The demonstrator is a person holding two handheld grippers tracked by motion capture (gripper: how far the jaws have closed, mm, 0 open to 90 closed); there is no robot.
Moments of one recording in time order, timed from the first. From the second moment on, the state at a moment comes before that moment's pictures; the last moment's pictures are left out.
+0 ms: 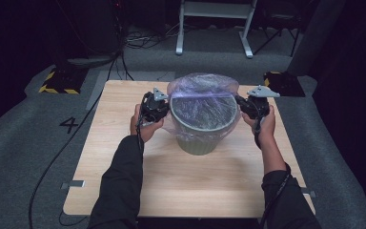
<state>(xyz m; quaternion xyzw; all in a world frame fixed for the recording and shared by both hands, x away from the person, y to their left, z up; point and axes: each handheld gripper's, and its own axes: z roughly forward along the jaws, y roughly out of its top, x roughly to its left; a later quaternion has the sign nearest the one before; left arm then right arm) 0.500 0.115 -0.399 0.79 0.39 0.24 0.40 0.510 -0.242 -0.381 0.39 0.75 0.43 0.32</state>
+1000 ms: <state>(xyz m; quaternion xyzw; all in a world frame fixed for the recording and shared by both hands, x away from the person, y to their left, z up) 0.407 0.108 -0.396 0.84 0.23 0.27 0.41 0.482 -0.268 -0.363 0.36 0.74 0.47 0.31</state>
